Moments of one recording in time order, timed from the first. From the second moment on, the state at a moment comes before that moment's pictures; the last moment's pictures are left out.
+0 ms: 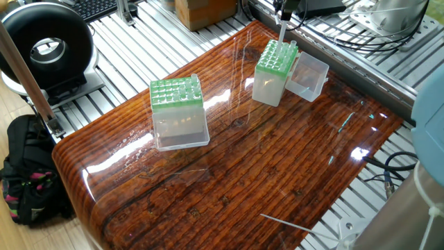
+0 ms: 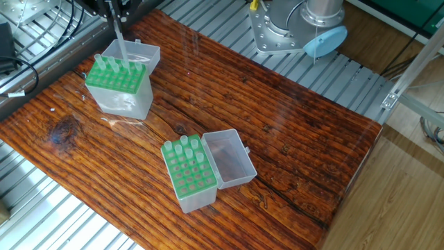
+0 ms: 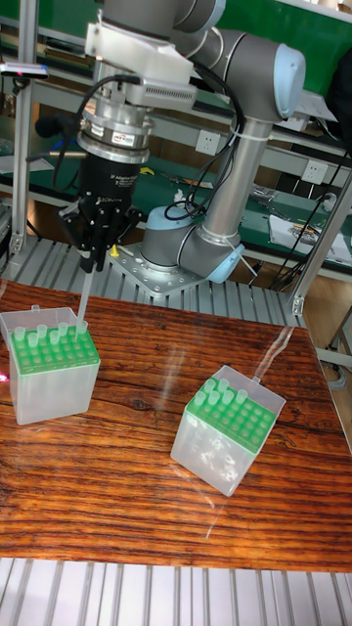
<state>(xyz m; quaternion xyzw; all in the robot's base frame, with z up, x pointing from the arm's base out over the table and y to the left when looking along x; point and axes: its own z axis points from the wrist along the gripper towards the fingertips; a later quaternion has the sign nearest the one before) 0.510 -0.136 0.272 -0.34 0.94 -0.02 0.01</state>
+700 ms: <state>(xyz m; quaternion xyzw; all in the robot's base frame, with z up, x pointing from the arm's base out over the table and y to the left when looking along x) 0.512 -0.138 0.268 -0.34 0.94 -0.02 0.01</state>
